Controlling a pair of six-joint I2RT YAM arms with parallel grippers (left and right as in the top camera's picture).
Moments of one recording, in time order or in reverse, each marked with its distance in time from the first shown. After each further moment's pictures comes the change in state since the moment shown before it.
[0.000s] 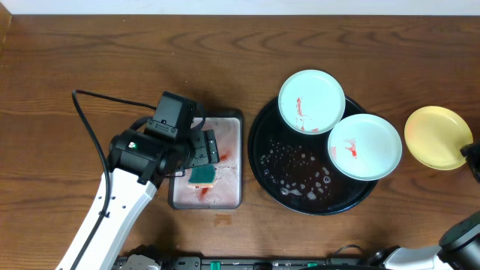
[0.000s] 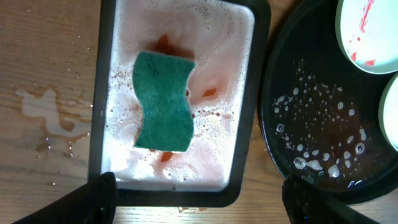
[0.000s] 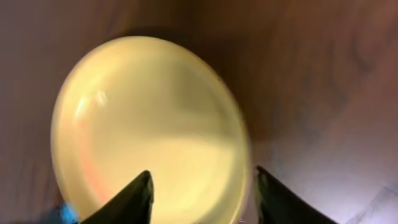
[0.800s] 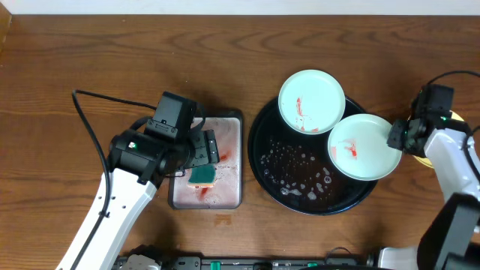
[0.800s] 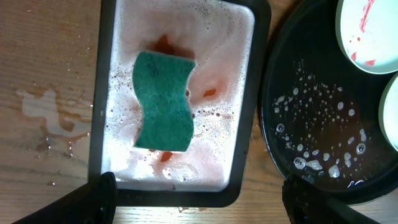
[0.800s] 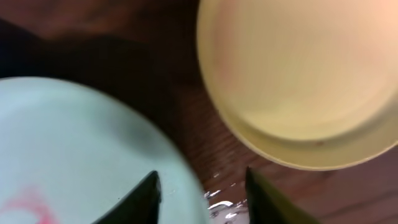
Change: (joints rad) left arm 0.000 0.000 0.000 0.000 0.000 0.000; right arm 0.604 -0.062 -0.034 -0.229 0.446 -0.139
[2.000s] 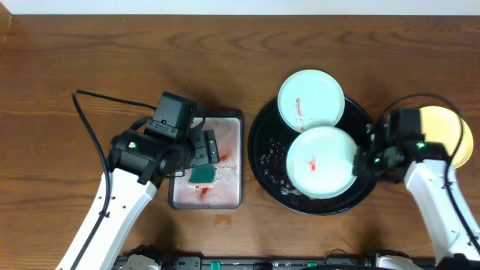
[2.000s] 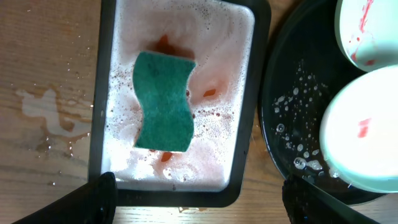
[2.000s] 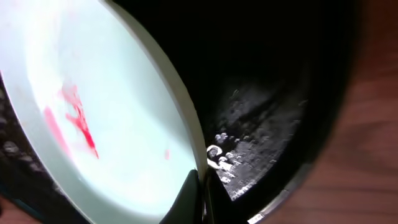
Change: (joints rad) left arm 0.000 0.000 0.000 0.000 0.000 0.000; right arm 0.204 -0.279 -0.190 -0.193 -0.336 0.031
